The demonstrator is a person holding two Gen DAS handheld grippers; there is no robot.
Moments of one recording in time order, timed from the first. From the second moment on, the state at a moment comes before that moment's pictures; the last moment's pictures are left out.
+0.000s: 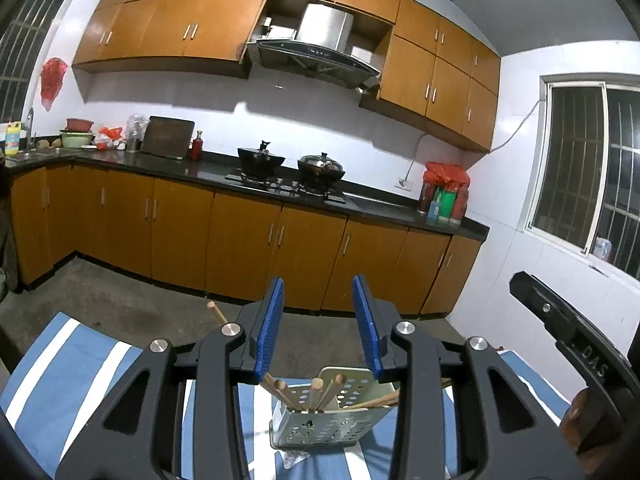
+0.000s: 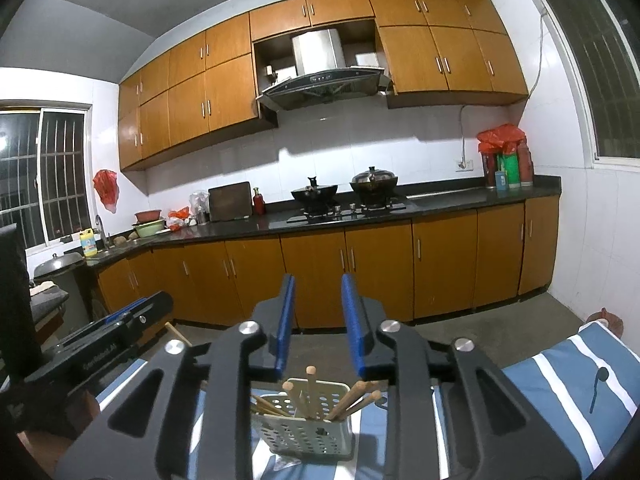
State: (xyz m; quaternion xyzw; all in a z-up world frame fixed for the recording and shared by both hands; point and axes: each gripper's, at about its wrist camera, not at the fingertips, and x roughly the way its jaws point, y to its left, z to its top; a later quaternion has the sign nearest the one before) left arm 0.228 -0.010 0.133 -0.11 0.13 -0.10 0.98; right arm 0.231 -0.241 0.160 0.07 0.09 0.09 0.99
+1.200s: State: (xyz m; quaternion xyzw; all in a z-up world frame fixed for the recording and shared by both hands) left arm 0.071 0.013 0.040 -0.01 0.15 -0.02 0.99; right arm 0.068 -0.227 0.050 0.00 0.14 0.02 0.99
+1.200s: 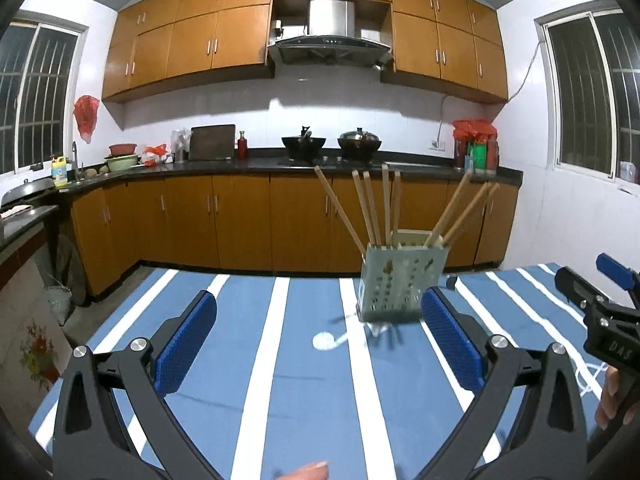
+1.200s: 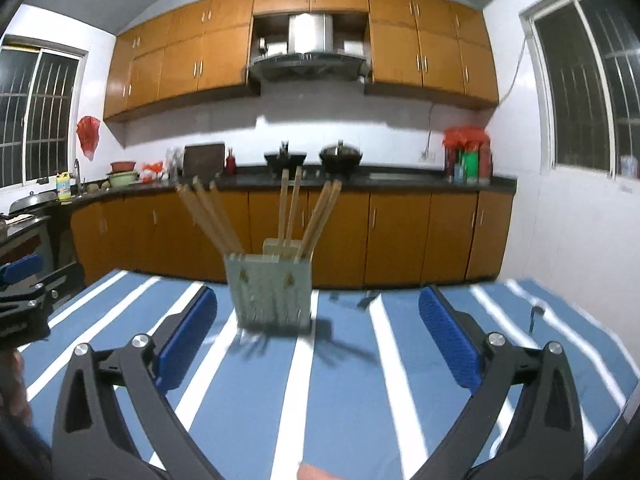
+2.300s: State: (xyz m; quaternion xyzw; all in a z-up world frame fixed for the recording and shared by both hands) left arm 0.061 0.006 0.000 0.00 0.20 -0.01 0.98; right arm 0.064 -0.229 0.003 0.02 0.21 0.00 0.98
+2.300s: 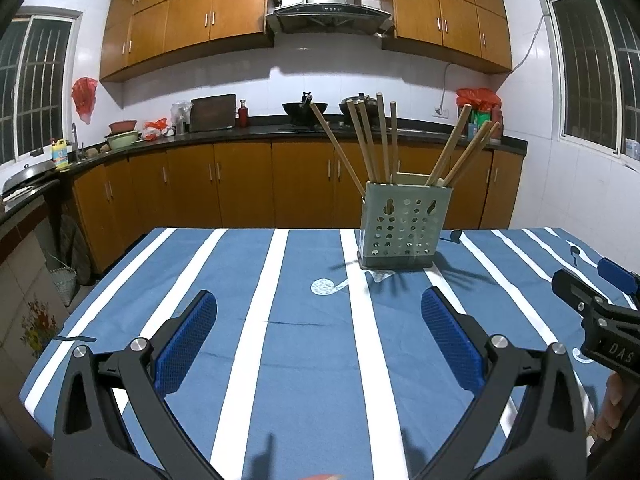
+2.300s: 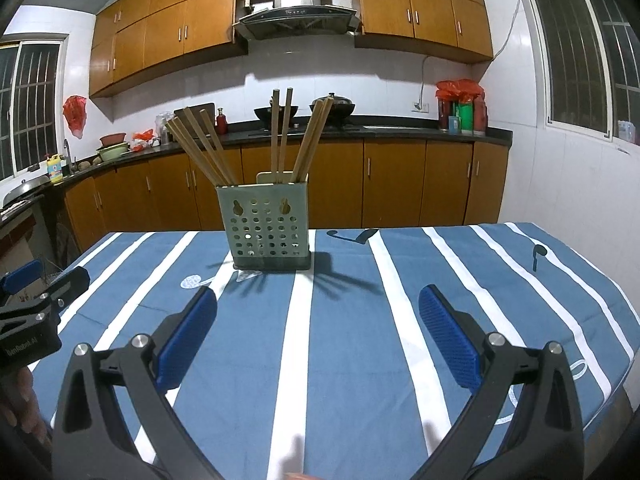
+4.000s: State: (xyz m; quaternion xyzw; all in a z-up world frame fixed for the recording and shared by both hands) left arm 0.060 0.003 0.001 0.00 0.21 -0.01 0.98; right arm 0.064 -0.227 0.004 0.02 0.21 0.00 0.98
